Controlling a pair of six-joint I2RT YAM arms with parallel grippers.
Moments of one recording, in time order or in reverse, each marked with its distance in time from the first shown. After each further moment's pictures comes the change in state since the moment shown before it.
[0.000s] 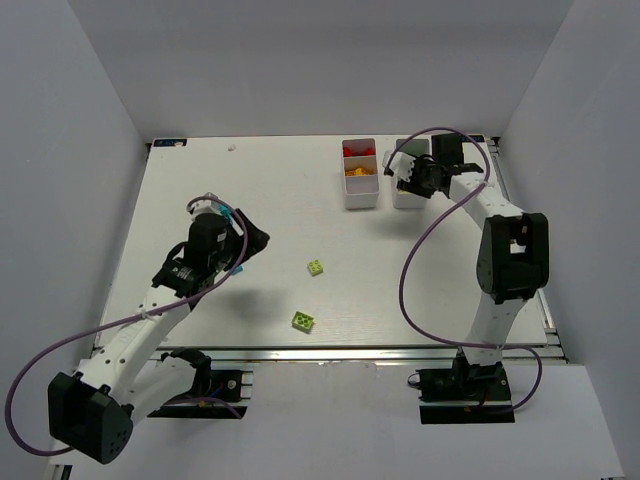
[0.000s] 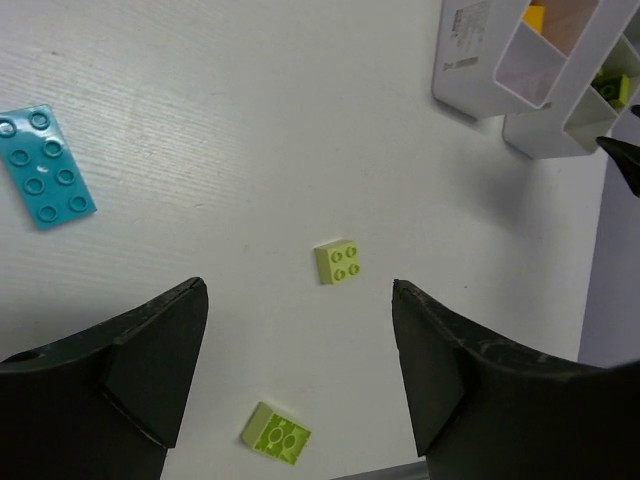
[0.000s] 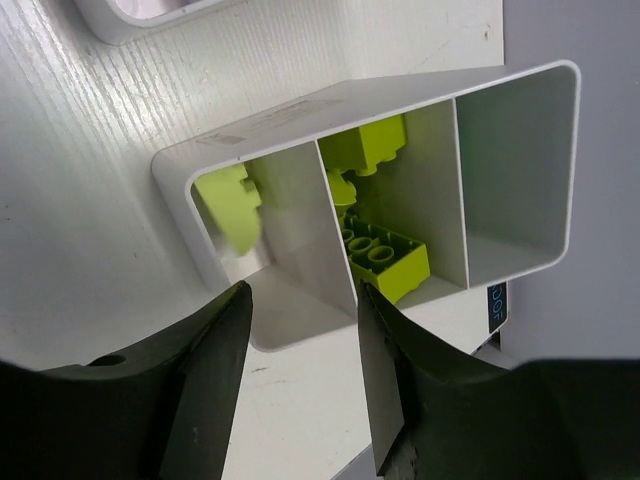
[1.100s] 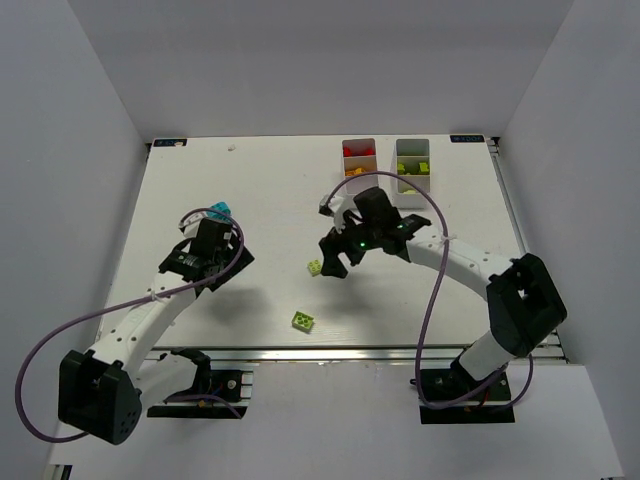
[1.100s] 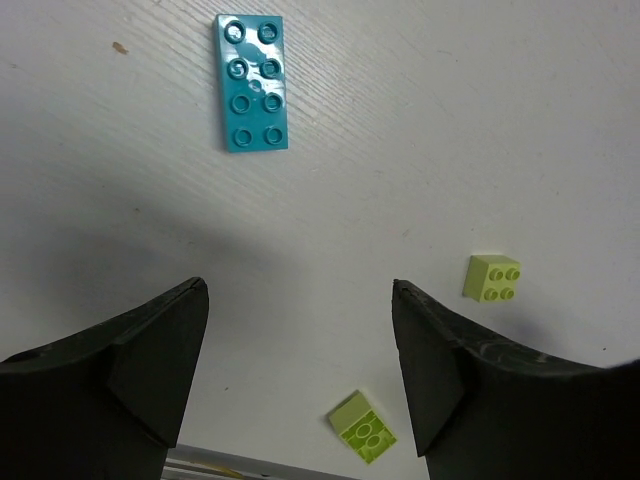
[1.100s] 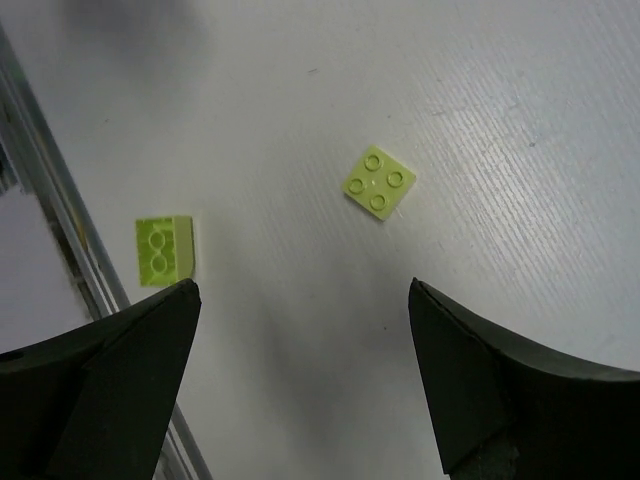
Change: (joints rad) left arm 0.053 0.135 0.028 -0.297 -0.132 -0.098; right arm 0.525 -0.344 -0.388 0.040 -0.280 1.026
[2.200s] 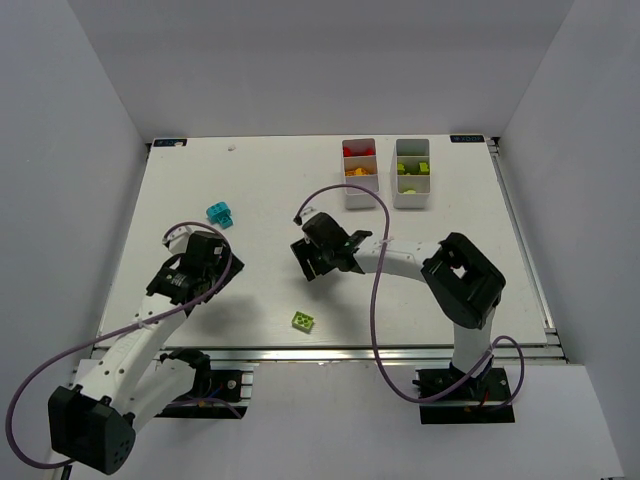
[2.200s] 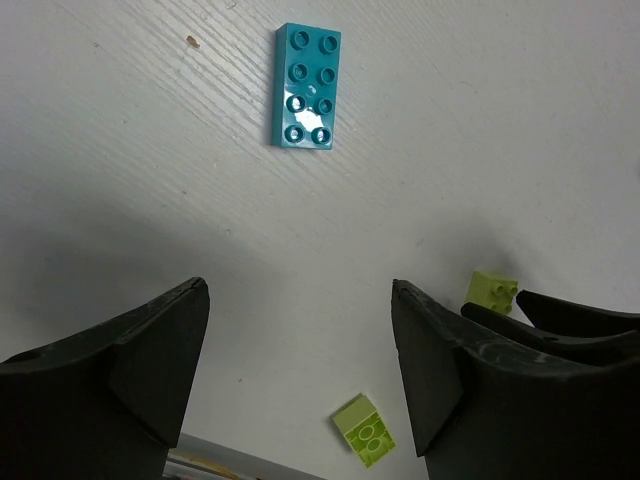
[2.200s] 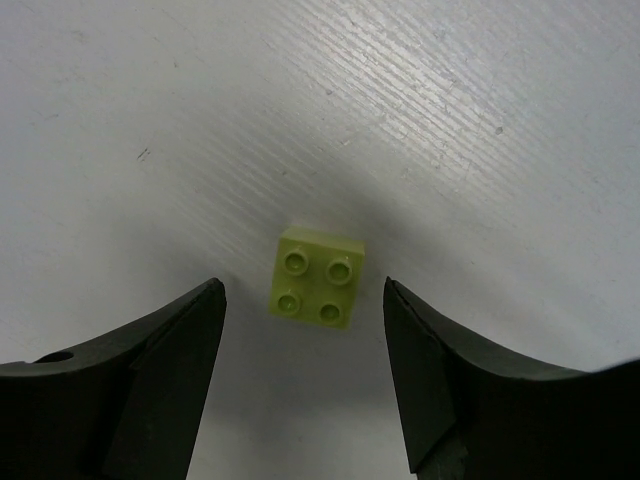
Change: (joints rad) left arm 0.005 -0.180 -0.075 -0.064 -0.083 -0.097; right arm 0.238 0.319 0.115 0.127 0.644 0.429
